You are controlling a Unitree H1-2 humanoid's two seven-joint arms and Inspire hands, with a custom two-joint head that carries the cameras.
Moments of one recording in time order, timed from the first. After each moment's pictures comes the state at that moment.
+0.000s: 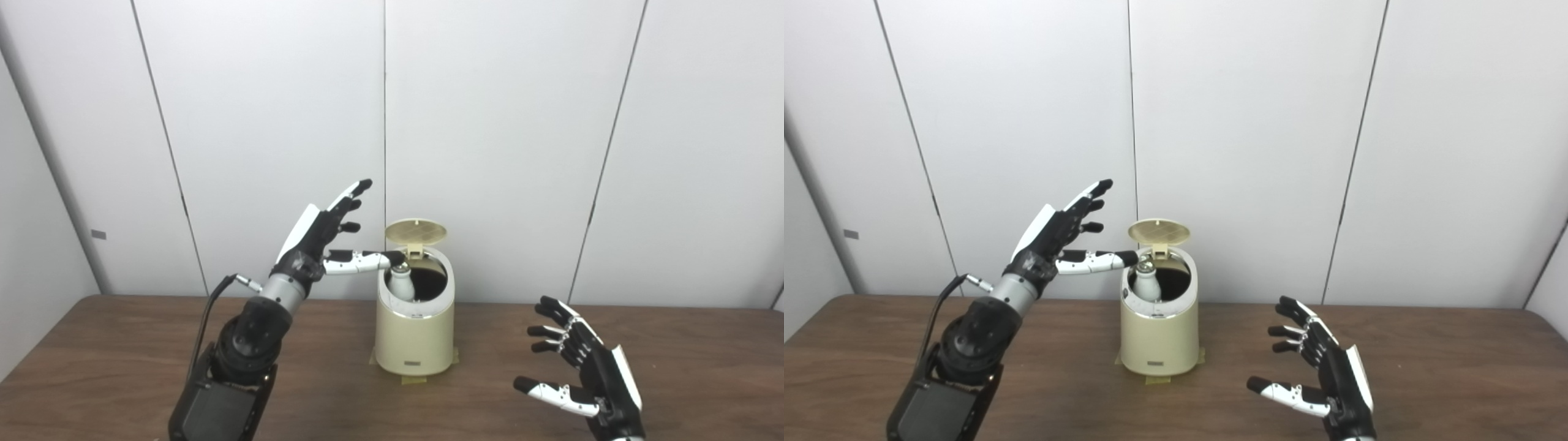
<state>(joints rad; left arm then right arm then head) -0.73 0.25 -0.15 0.18 0.25 0.14 -0.16 -0.28 -0.13 -0.03 0.28 -0.03 -0.41 -0.04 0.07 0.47</state>
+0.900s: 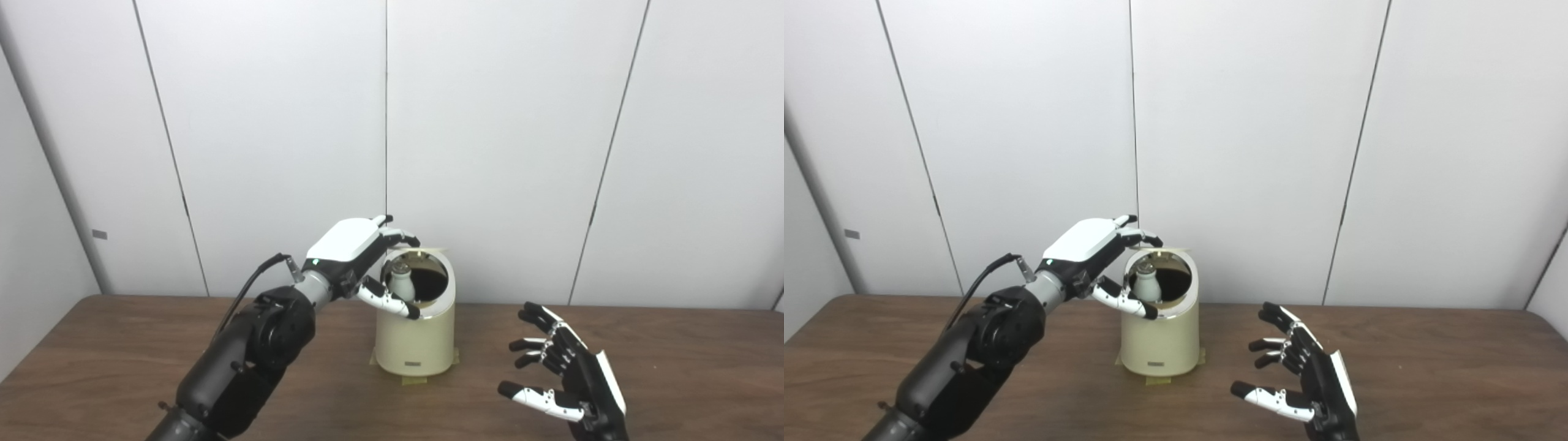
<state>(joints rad) -0.79 0.34 -0.39 0.22 0.66 0.03 -0.25 -0.26 -0.08 -0.02 0.21 0.01 -0.35 0.00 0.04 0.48</state>
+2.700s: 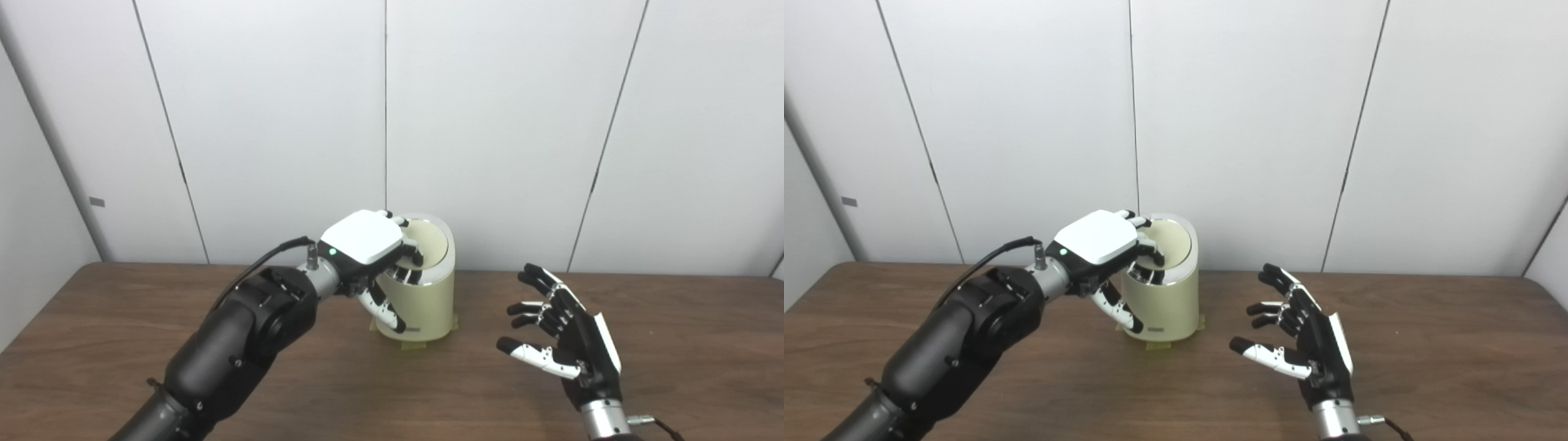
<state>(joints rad) -0.75 0.38 -0.45 0.04 0.93 -0.02 -0.50 -0.26 -0.06 -0.03 0.16 0.03 -0.26 0.00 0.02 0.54</state>
